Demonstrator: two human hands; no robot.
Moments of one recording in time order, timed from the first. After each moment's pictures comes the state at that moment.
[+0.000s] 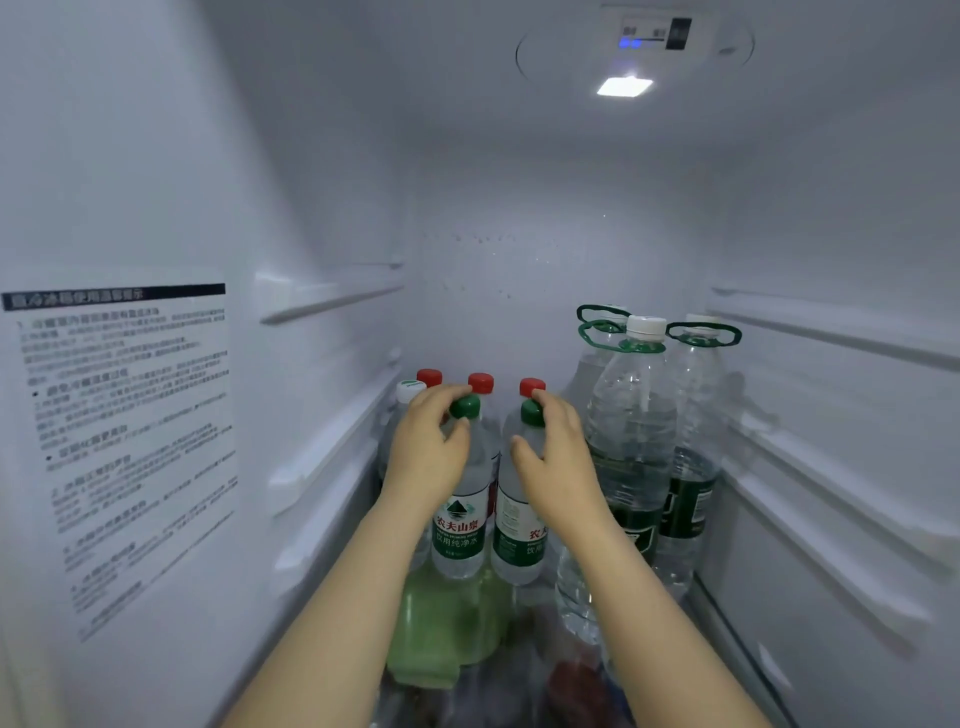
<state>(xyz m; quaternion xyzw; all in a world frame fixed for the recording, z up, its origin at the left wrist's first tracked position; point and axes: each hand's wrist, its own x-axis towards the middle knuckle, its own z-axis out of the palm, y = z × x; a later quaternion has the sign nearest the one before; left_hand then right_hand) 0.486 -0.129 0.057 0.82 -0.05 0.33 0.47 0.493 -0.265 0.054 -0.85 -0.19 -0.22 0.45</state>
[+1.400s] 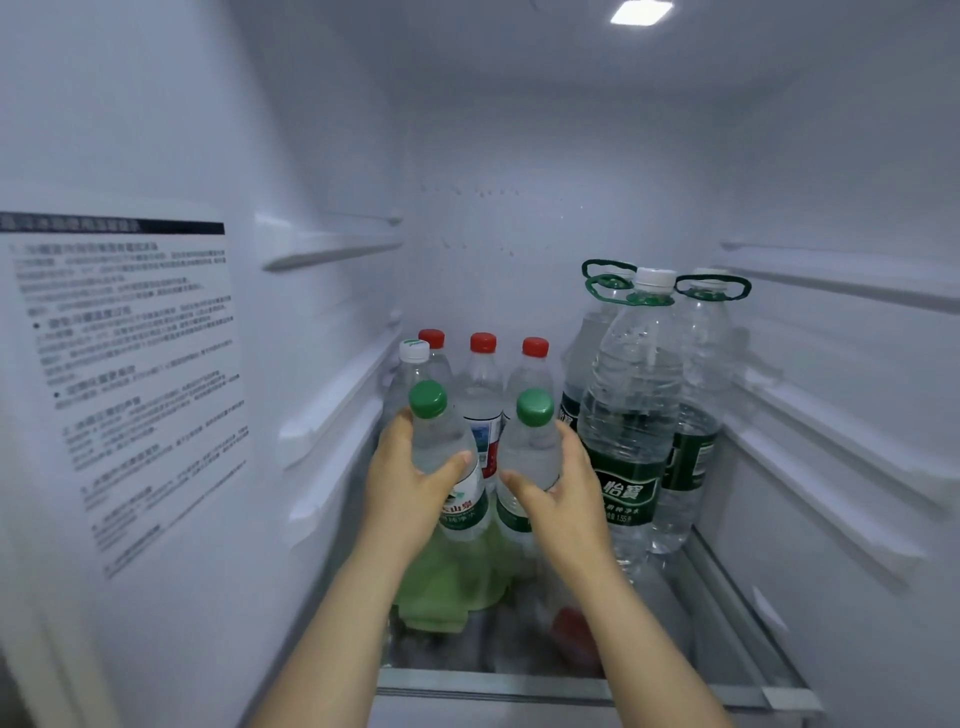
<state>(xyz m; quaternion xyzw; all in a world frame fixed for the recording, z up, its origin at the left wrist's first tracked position) 0.437 -0.123 0.006 0.78 0.04 0.28 0.56 0.463 -0.268 -0.010 -0.80 -0.13 -0.19 0.56</state>
